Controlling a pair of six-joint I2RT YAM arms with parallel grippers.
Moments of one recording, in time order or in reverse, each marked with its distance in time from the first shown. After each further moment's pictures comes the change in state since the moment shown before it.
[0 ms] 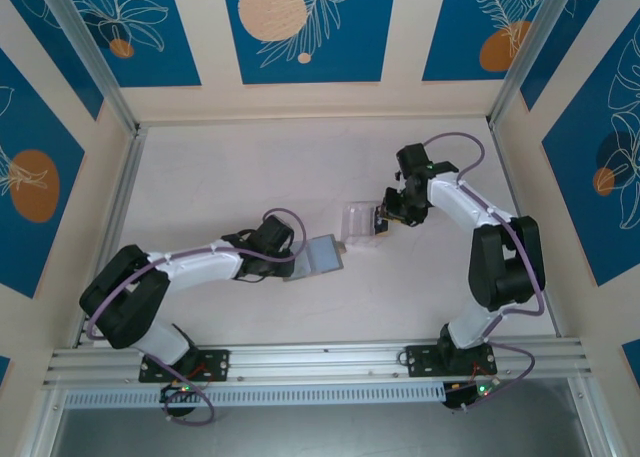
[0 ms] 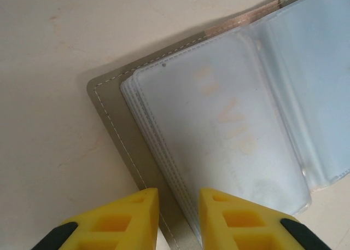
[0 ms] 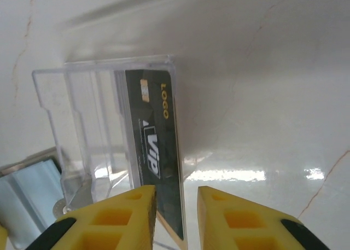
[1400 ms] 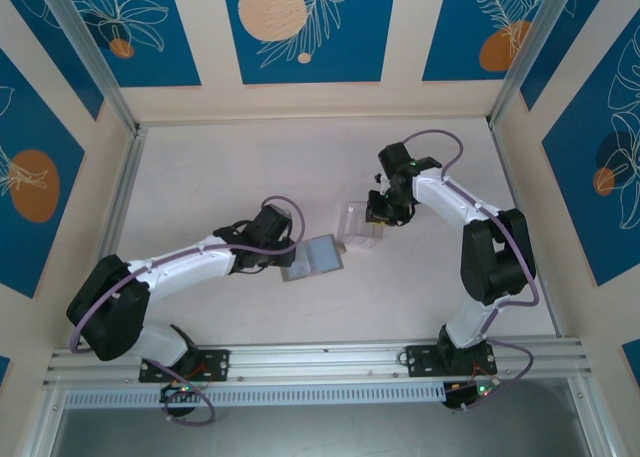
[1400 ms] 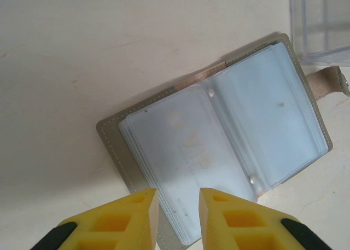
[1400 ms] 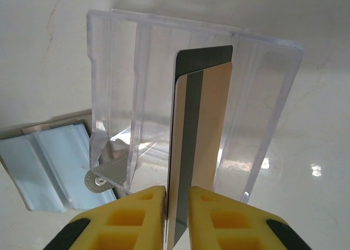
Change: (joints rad) left arm 0.000 -0.078 0.080 -0.078 -0.033 0.027; right arm 0.093 0.050 0.069 -0.066 -0.066 -0.045
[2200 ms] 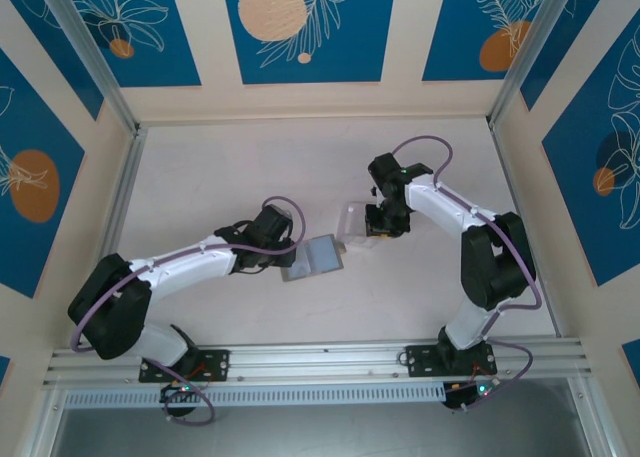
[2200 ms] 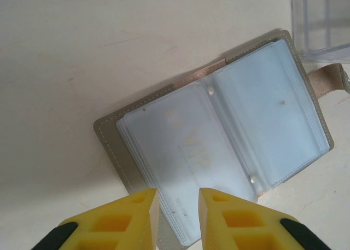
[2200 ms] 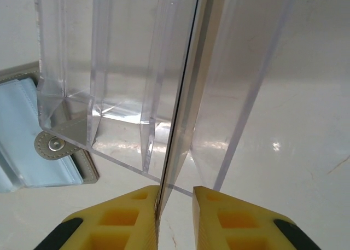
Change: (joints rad) left arm 0.000 0.009 0.000 0.003 0.007 0.000; right arm 0.077 -0.030 -0.035 -0.093 0.115 -0.007
